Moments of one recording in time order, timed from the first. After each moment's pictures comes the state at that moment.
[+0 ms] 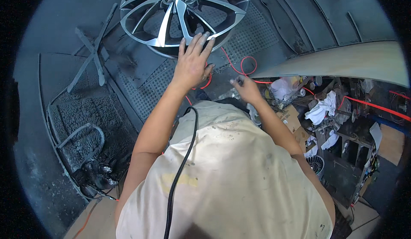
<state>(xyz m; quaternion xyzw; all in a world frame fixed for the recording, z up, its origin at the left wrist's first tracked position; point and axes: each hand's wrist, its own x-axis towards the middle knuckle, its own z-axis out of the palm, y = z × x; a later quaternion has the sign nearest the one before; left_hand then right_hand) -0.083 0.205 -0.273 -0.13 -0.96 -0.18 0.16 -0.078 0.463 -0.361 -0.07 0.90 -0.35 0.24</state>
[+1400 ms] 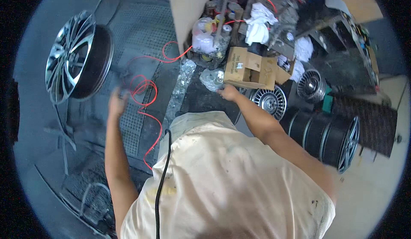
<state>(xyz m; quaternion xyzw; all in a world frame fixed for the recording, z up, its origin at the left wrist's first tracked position) -0.015 0.266 -0.375 -0.06 -0.95 -0.29 -0.11 0.196 0.758 -0.483 0.23 0.84 -0.38 0.32</state>
